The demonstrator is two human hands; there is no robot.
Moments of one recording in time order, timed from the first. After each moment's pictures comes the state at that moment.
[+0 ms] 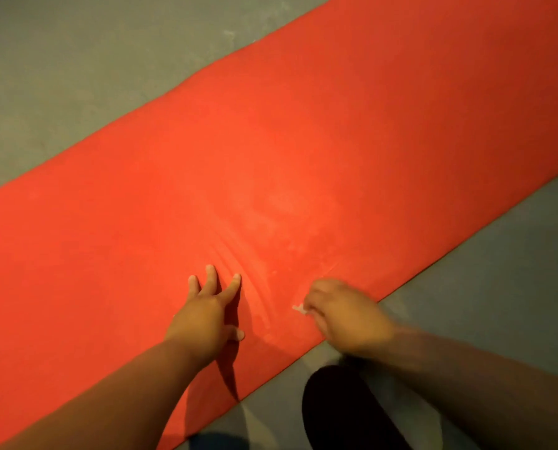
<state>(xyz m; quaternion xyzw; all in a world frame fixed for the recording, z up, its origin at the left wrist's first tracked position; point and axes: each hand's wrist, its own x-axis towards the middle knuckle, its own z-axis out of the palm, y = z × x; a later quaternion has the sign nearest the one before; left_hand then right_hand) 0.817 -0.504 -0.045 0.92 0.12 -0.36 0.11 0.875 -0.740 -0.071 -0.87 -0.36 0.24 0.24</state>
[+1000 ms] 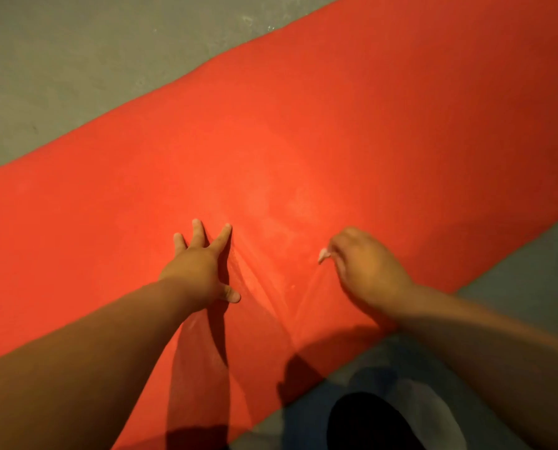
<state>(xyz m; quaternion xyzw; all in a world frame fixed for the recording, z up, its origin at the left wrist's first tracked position) 0.894 -0.449 -0.048 0.92 0.15 -0.36 0.10 0.957 -0.714 -0.081 -0.93 -0.28 0.12 0.20</state>
